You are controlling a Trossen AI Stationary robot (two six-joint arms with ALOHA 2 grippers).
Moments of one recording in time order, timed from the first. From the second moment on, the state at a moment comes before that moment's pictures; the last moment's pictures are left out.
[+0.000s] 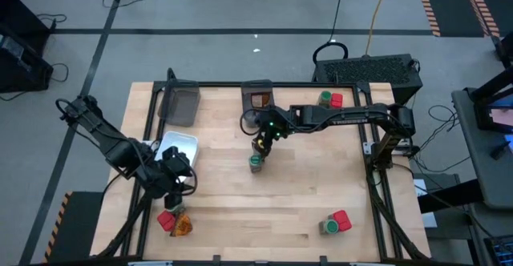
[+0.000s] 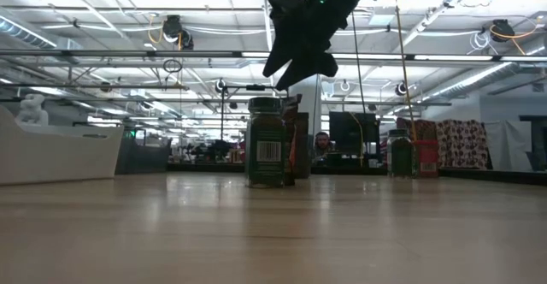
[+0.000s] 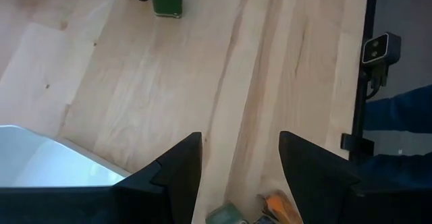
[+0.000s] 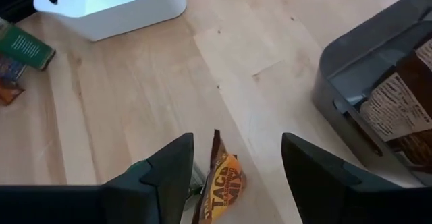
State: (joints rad) left arm -0.67 1.13 1.17 -1.09 -0.30 -0.89; right arm -0.11 1.75 1.40 -0.49 0.03 0.41
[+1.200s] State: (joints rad) left arm -0.60 1.13 1.17 -1.08 -0.28 -0.82; right arm -0.06 1.77 1.40 -0.54 0.02 0.51
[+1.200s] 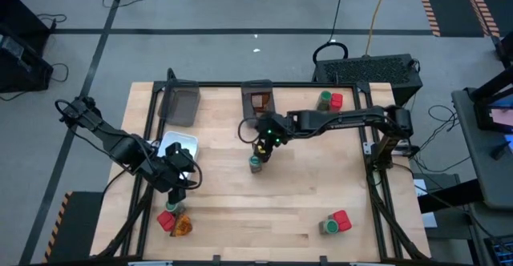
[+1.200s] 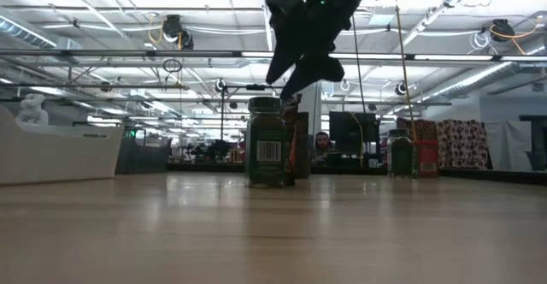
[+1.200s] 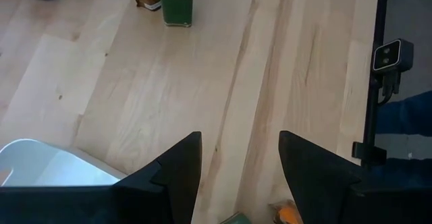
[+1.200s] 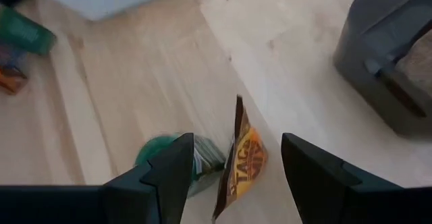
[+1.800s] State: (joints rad) left arm -0.60 1.13 1.17 -1.07 -0.28 -0.83; right arm -0.04 1.91 1.40 -0.45 0.06 0.56
